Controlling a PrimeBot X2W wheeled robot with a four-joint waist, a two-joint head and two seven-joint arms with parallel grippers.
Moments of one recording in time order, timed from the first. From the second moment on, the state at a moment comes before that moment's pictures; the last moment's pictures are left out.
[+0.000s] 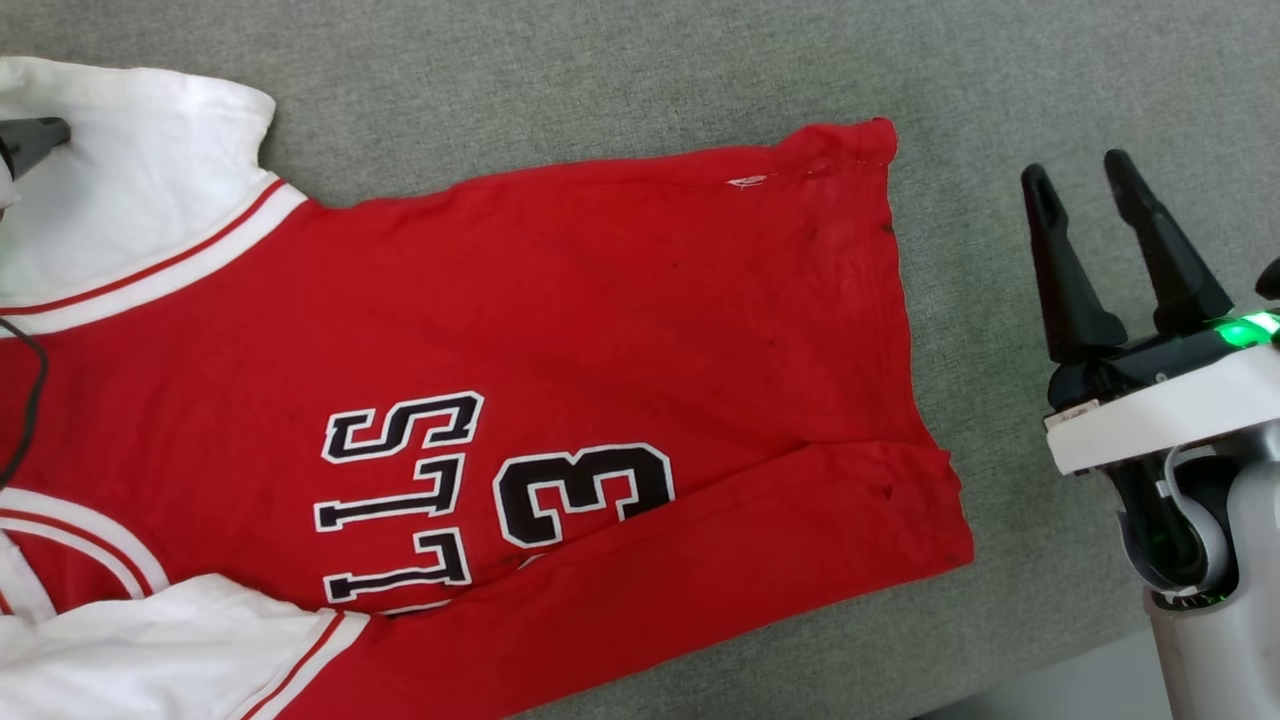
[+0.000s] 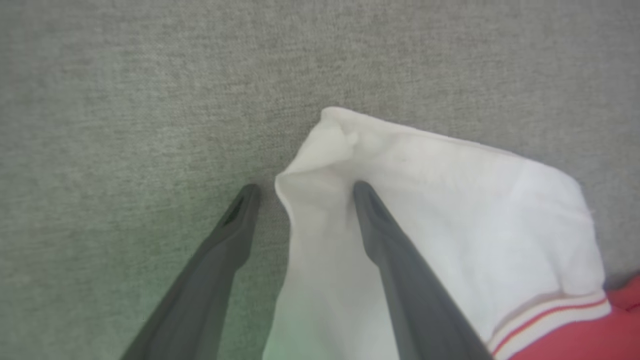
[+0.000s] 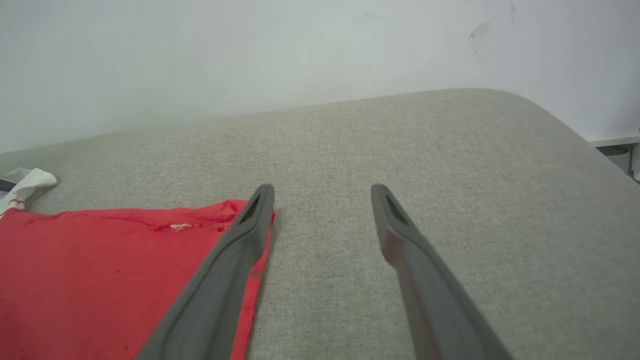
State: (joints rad) left arm -0.97 0.85 -0.41 0.26 -0.94 0.23 1.03; right arm -0.39 -0.21 0.09 -0.03 0.45 0.13 -0.03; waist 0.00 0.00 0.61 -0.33
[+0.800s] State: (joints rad) left arm -0.94 0.67 -0.43 0.24 -0.92 0.18 0.75; right arm -0.63 -0.36 0.16 0.32 0.71 0.13 0.52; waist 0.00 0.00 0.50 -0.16
